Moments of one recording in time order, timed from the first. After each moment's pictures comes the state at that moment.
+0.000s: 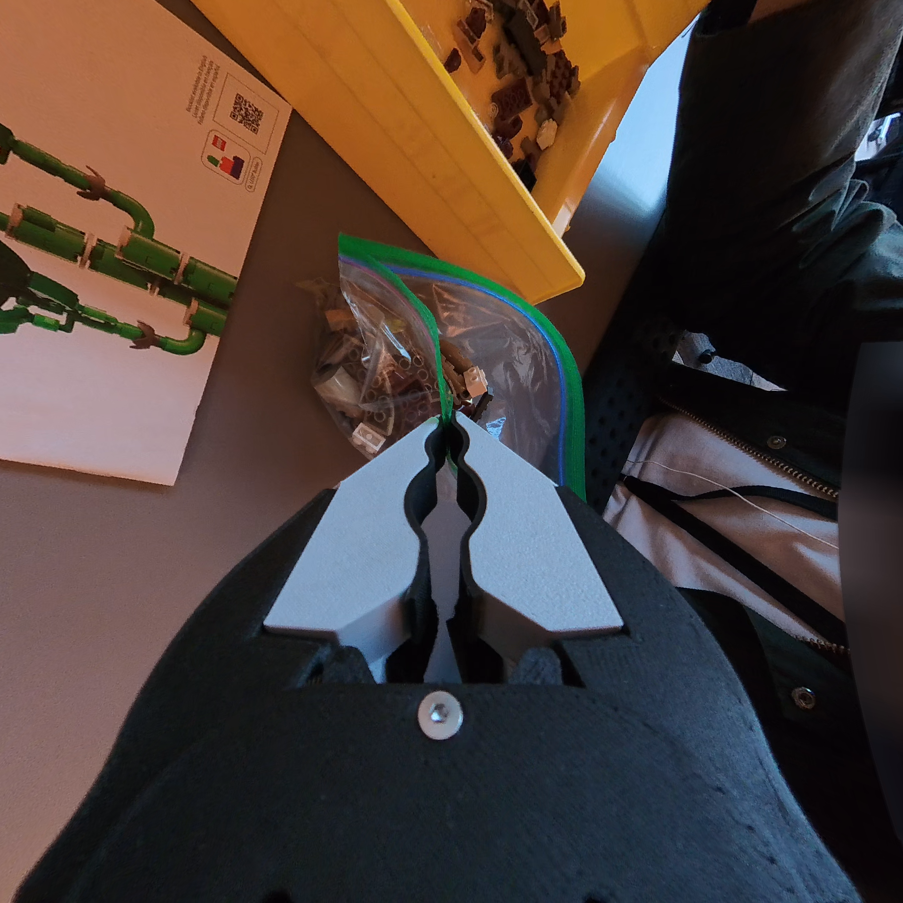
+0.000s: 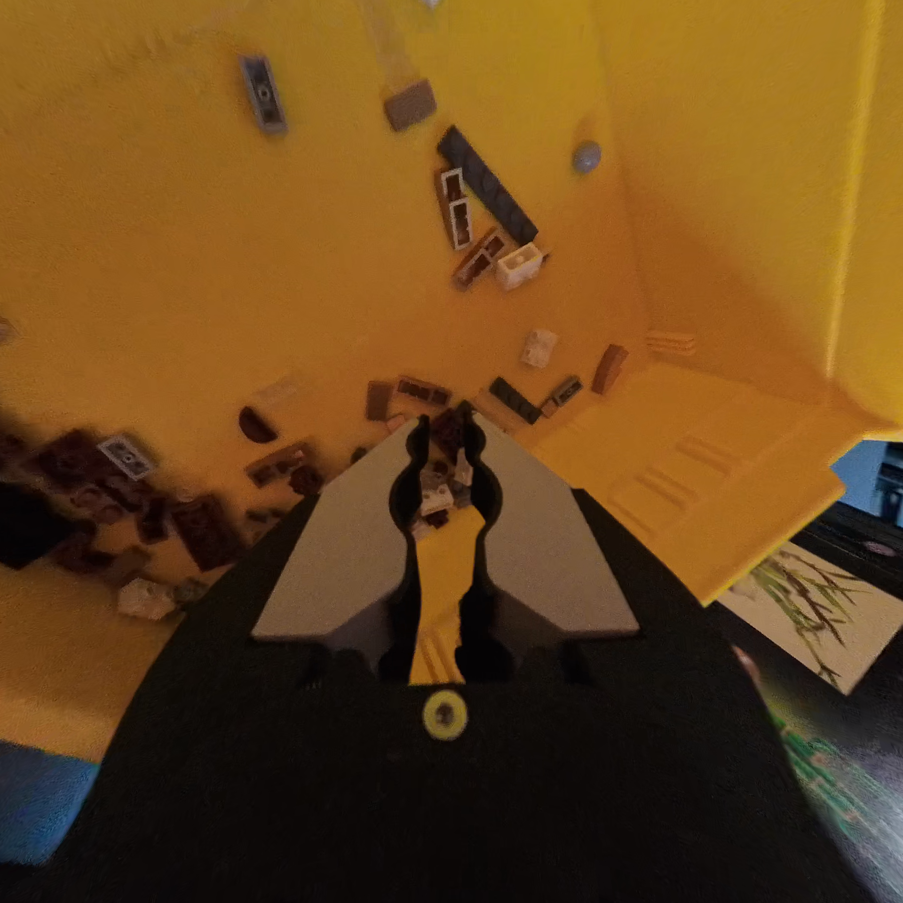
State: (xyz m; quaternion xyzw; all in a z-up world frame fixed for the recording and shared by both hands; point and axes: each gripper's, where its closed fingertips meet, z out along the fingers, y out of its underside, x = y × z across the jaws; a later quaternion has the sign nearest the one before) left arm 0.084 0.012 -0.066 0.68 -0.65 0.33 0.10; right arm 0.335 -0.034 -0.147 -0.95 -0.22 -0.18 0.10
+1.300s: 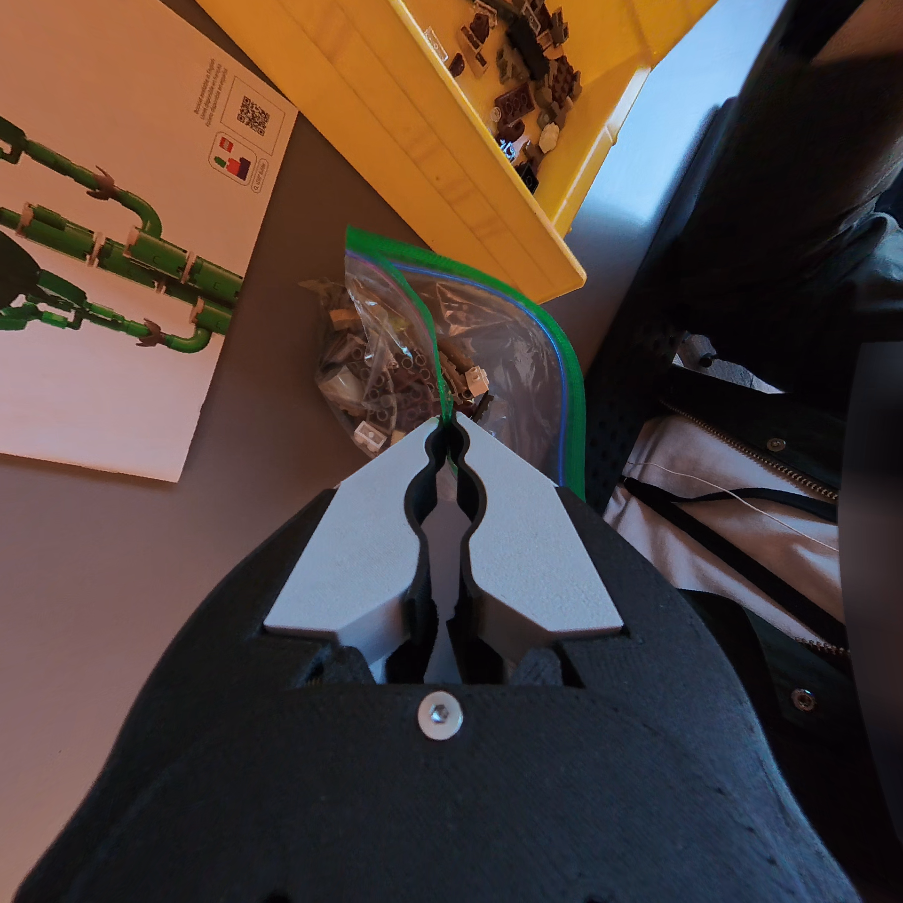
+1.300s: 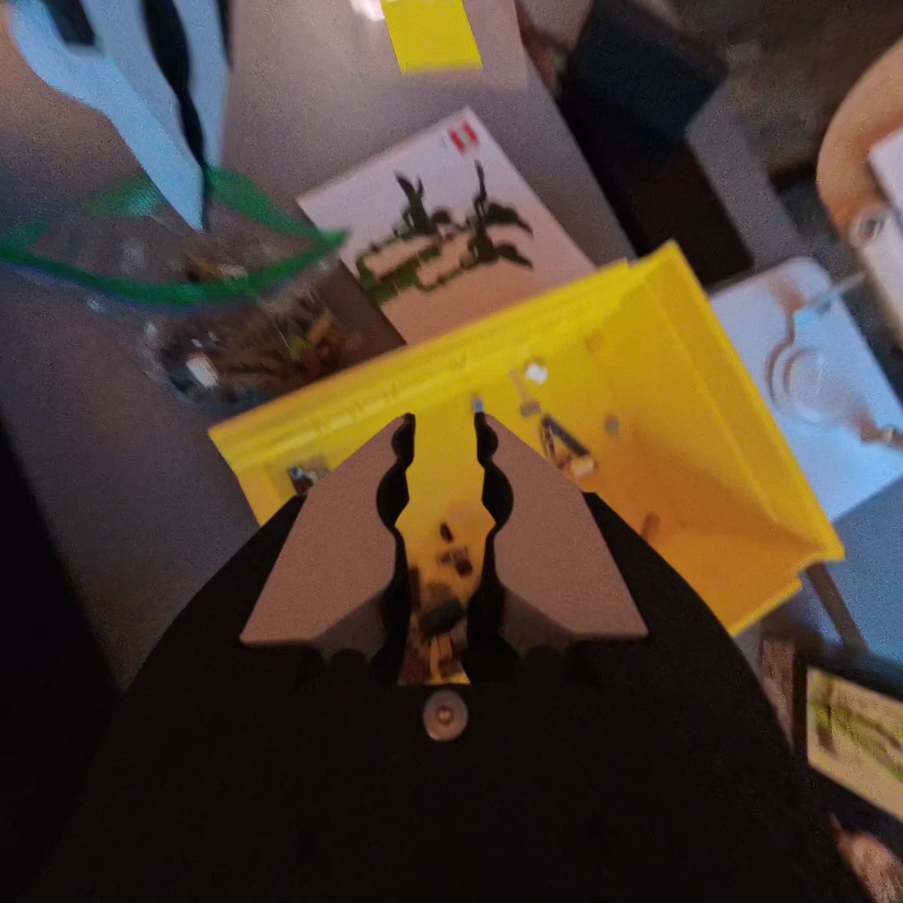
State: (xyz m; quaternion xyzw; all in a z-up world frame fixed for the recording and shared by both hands) left arm 0.083 0.014 -0.065 0.68 -0.65 0.33 0.09; right arm 0.226 -0.015 -0.025 -0.91 -0.24 0.01 0.35
